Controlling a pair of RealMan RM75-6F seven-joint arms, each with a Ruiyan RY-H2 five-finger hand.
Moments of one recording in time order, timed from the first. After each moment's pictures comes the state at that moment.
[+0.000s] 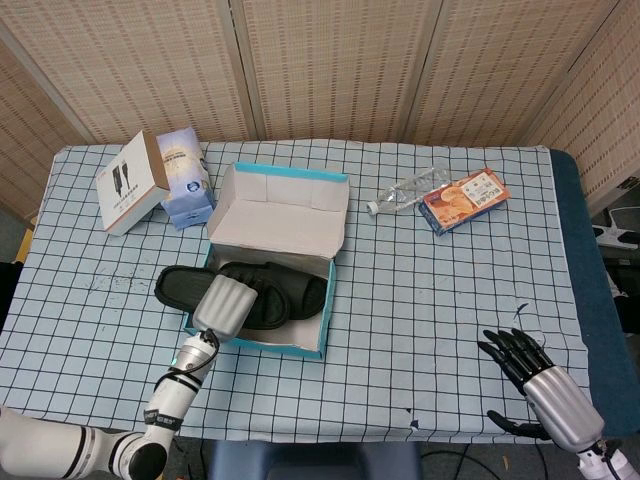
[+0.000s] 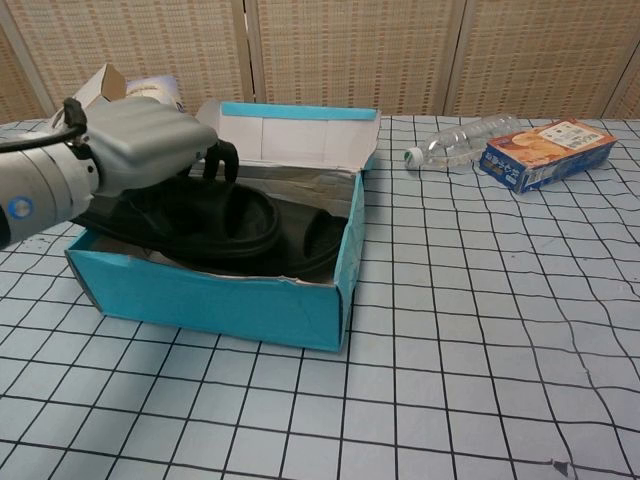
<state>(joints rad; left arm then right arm) -0.88 -1.53 -0.08 -1.85 0.87 1.32 1.10 0.08 -1.00 -0.16 -1.65 -1.93 1.55 0.18</state>
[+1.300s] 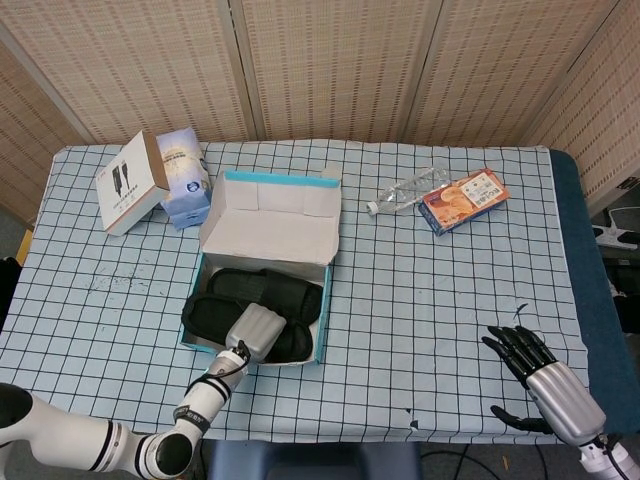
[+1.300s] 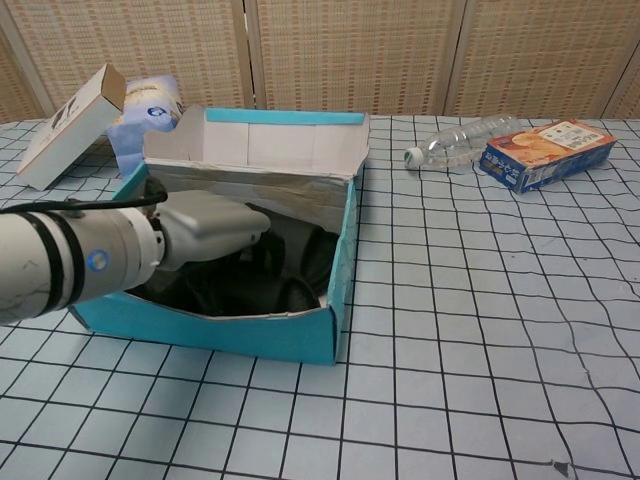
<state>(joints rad) -0.96 -1.57 -0.14 -1.88 0.52 1.08 1.07 0.10 -1.01 -0.16 -1.61 -1.89 1.53 0.22</state>
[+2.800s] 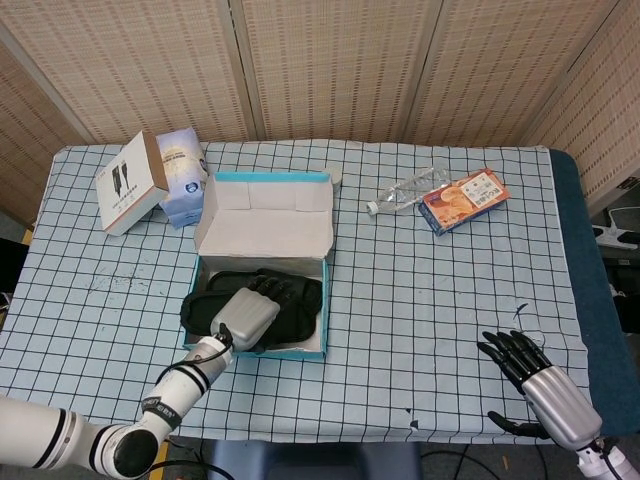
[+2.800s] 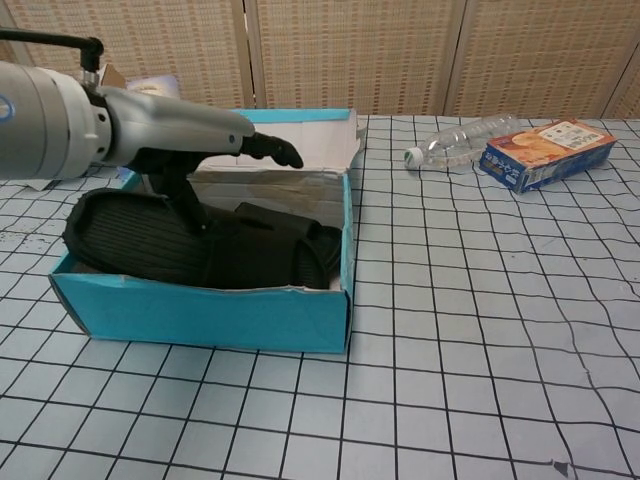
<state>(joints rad) -1.11 -1.26 -0.11 -2.16 0.51 1.12 0.84 0.10 -1.01 -0.18 -1.62 -1.91 1.54 0.20</state>
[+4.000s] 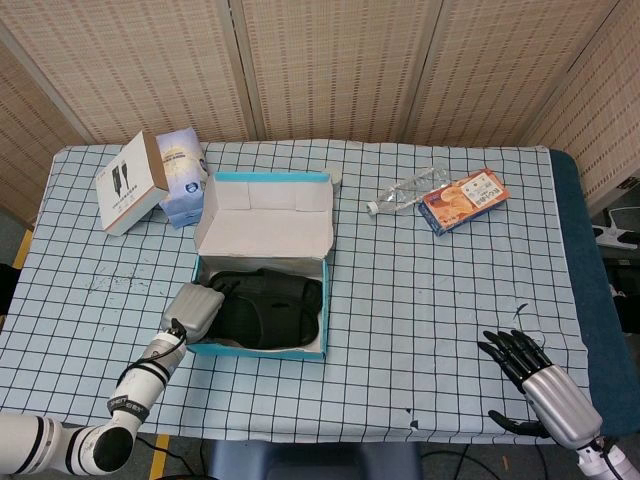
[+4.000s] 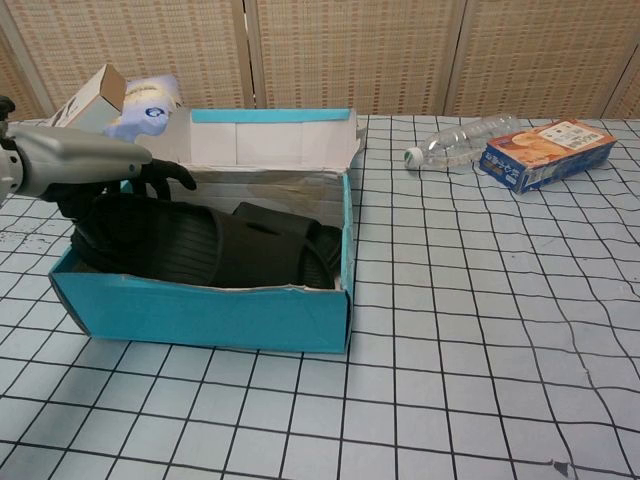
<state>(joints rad) -0.99 -1.25 0.01 -2.02 0.58 1.16 0.80 0.10 -1.01 -0.18 -1.62 -1.91 1.53 0.20</state>
